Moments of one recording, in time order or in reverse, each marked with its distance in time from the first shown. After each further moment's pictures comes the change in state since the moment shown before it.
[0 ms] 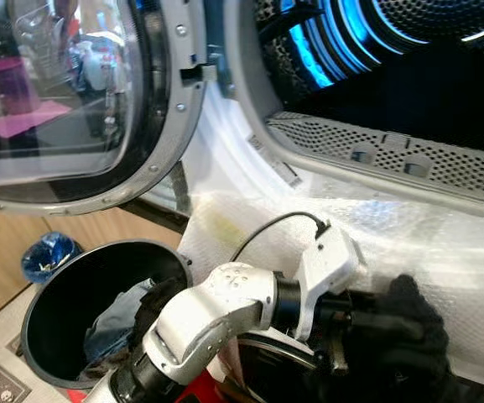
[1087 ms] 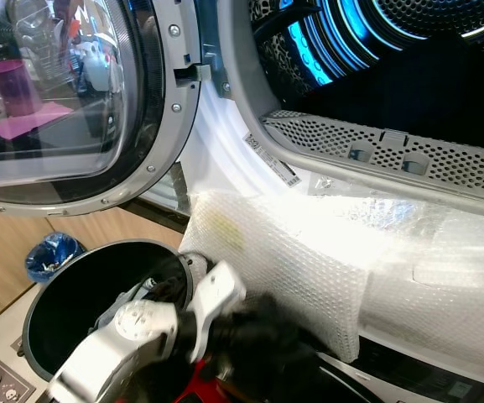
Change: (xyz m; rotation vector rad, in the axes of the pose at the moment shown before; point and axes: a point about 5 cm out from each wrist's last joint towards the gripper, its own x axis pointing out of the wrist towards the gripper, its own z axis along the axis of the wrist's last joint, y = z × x) left arm -0.096 -0.003 -0.088 -0.189 0.301 0.326; right arm -0.033 -0.007 0.003 -0.818 -0.143 0.832
